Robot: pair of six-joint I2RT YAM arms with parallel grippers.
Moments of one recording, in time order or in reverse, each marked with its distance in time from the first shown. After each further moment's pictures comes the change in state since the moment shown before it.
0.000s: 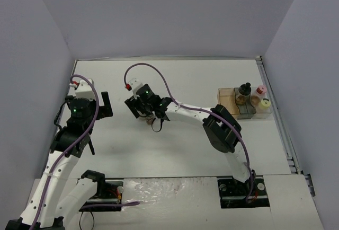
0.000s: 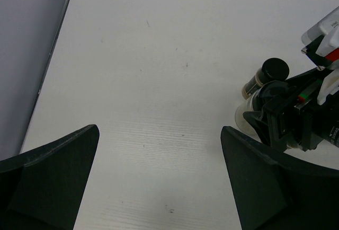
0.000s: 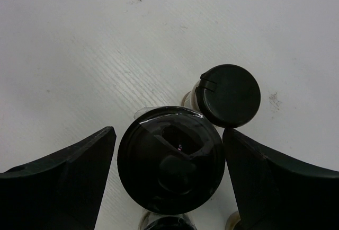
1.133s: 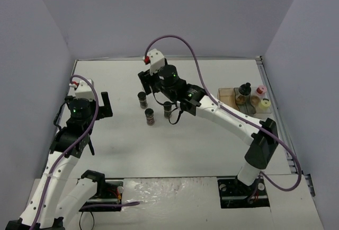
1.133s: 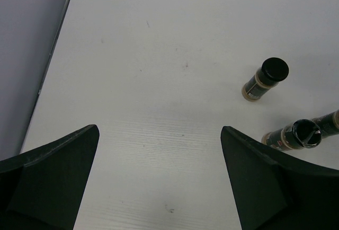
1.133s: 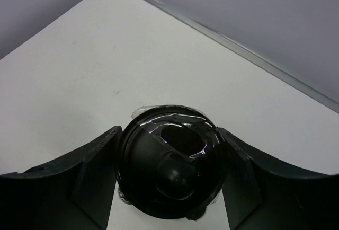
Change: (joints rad) left arm 0.000 -0.005 0.000 -0.002 0.001 0.000; right arm -0.035 -0.423 -0.012 -0.087 0.106 -0.017
